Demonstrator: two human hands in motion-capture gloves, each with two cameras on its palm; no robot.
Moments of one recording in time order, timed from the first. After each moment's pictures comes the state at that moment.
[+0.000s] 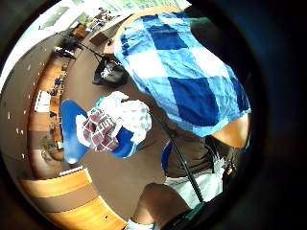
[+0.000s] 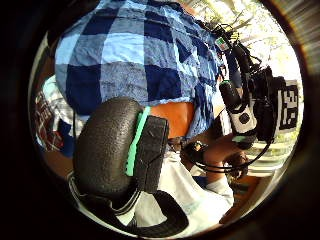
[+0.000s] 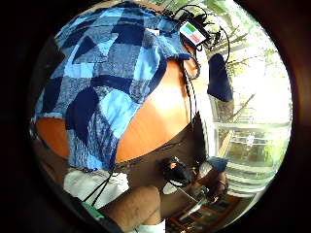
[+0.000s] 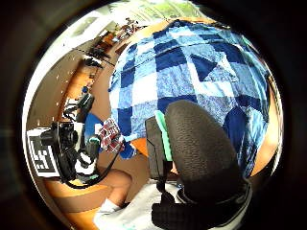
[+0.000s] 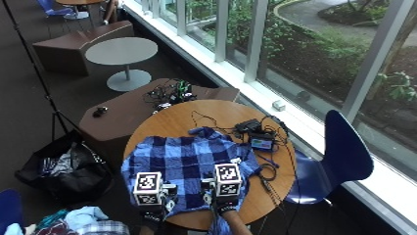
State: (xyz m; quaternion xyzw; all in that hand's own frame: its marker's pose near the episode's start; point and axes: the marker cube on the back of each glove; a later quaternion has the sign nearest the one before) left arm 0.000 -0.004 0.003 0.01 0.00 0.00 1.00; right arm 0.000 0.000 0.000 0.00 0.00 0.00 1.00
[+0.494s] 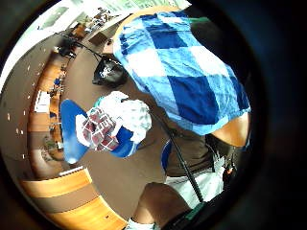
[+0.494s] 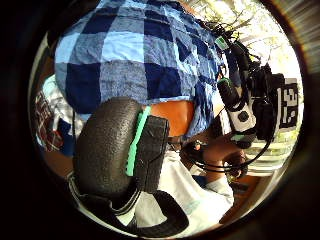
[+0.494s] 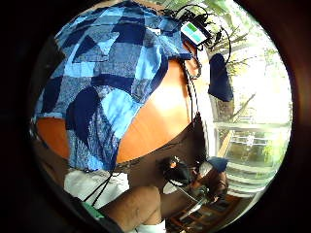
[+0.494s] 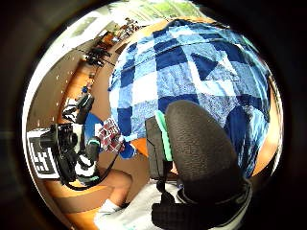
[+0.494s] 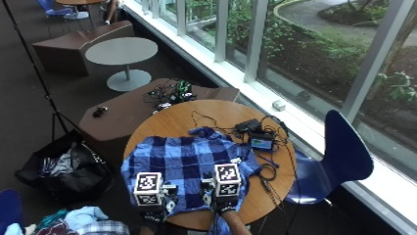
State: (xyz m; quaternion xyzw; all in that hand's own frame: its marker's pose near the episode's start) left arm 0.007 0.011 -0.014 0.00 0.01 0.01 1.00; right arm -0.001 0.000 0.000 0.00 0.00 0.01 1.00
